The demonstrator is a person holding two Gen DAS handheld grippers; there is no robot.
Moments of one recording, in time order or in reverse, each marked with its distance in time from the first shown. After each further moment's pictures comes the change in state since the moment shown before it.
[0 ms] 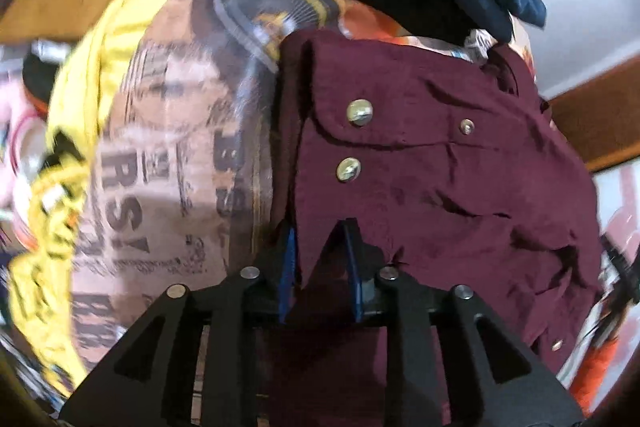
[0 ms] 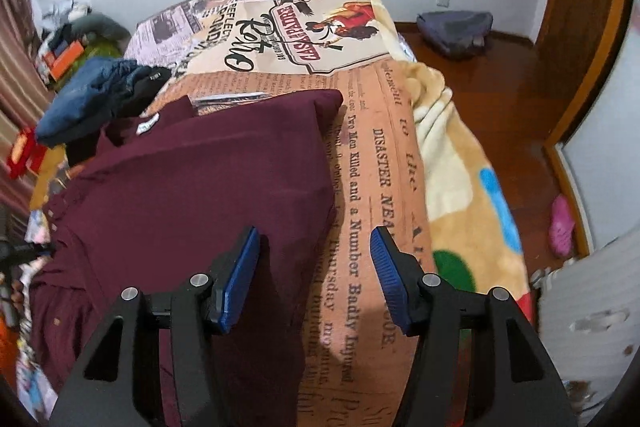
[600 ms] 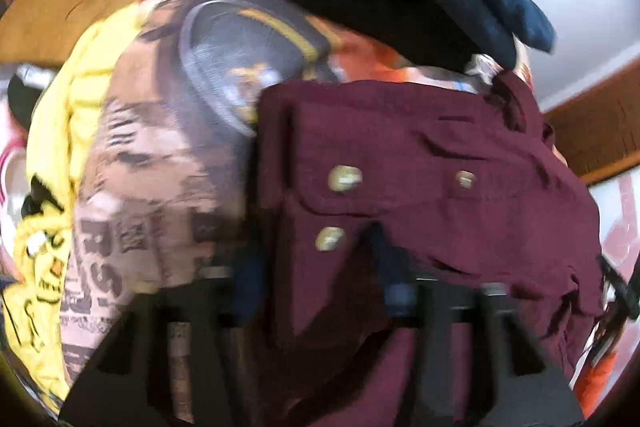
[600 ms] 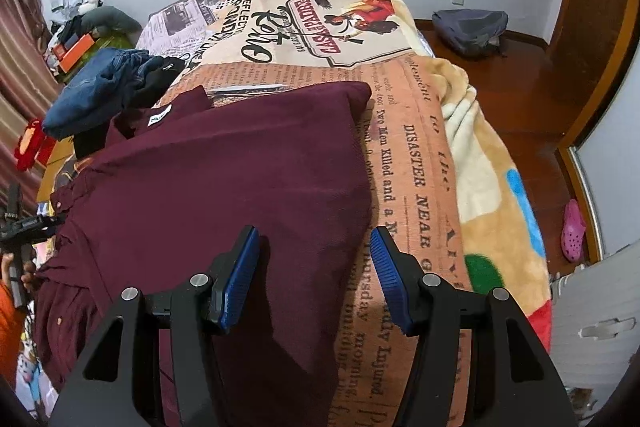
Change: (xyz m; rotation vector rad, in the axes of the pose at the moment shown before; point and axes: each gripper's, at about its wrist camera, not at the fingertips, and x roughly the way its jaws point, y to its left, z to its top) left arm 0.023 -0.005 0.031 -0.003 -0.055 -0.023; right arm 0.016 0.013 -0.003 -0.034 0.016 0.033
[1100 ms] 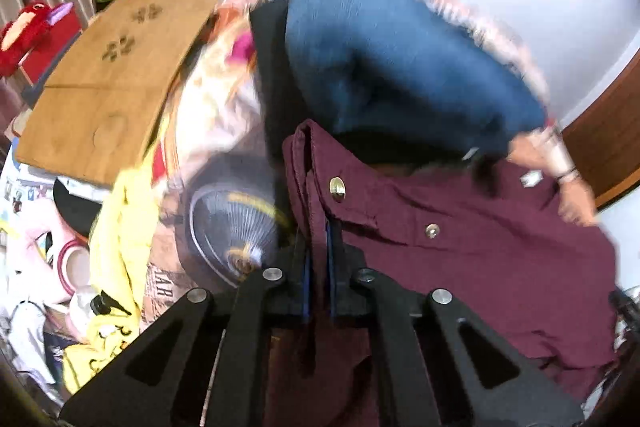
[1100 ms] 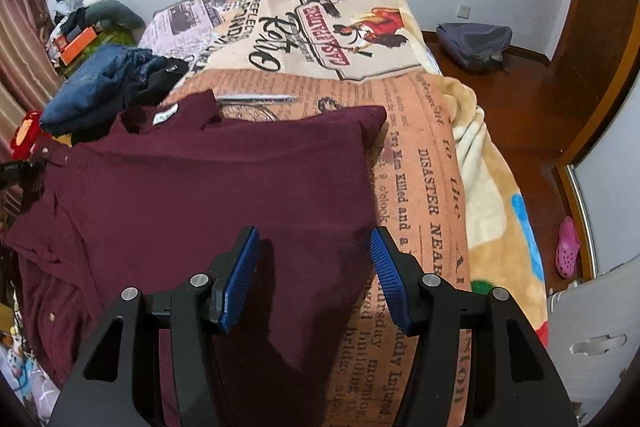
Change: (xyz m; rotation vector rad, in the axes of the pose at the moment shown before) left arm -0.018 -0.045 0.078 0.069 -0.105 0.193; right arm 0.008 0.015 0.008 -0.052 -0.015 -0.041
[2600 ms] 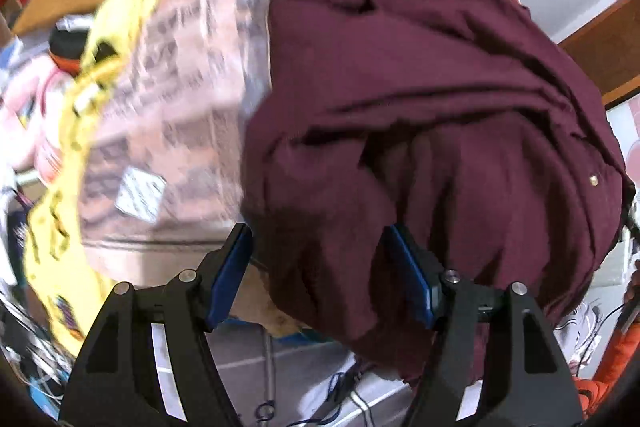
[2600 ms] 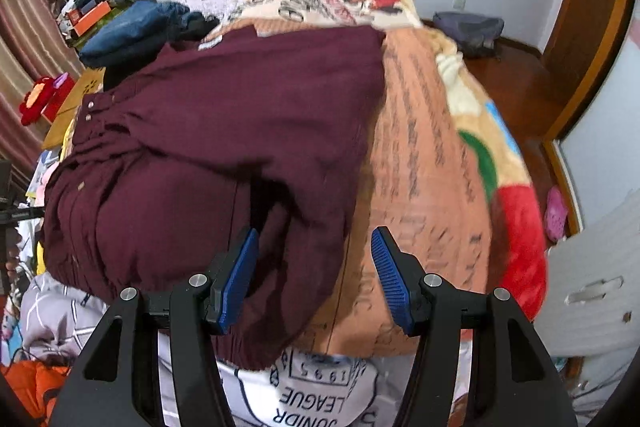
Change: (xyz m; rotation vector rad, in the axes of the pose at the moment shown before) left arm -0.040 0.047 -0.222 0.038 0.206 -0.144; right arm -0.062 0.027 -0.109 -0.020 0.046 -0.005
